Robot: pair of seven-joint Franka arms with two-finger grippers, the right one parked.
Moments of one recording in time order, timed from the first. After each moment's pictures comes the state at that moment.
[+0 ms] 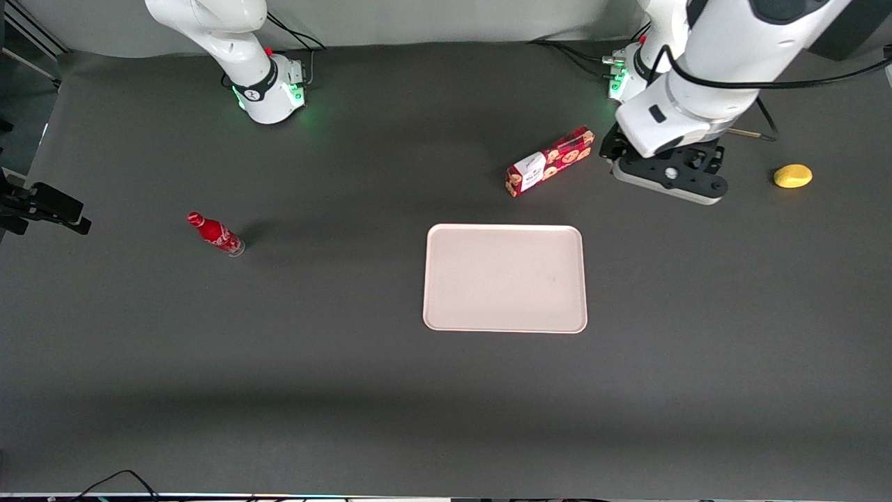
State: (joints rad) arm -0.04 0.02 -0.41 -1.60 0.02 1.56 -0.08
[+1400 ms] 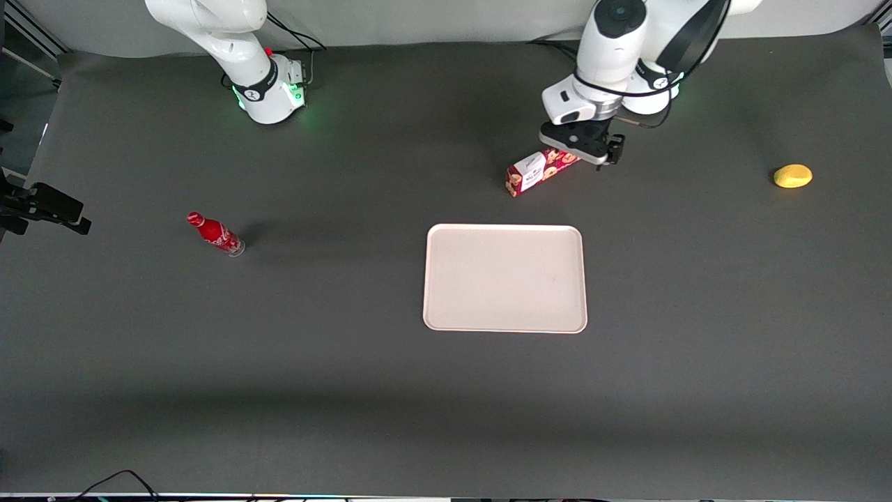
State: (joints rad) arm -0.13 -0.36 -0.56 -2.54 -0.15 2.24 -0.03
